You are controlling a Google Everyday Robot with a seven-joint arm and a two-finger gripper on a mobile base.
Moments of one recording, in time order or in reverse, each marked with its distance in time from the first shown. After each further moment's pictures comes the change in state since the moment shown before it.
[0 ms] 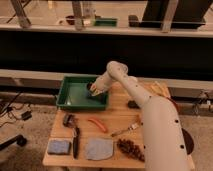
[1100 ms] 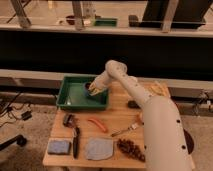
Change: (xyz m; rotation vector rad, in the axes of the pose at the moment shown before) arm -0.009 -0.006 -0.003 0.008 0.002 -0.018
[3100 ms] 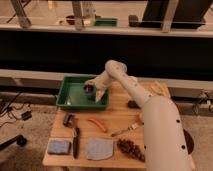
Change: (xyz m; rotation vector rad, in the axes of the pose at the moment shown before) arm -0.001 0.000 0.001 -0.001 -0.001 -0.001
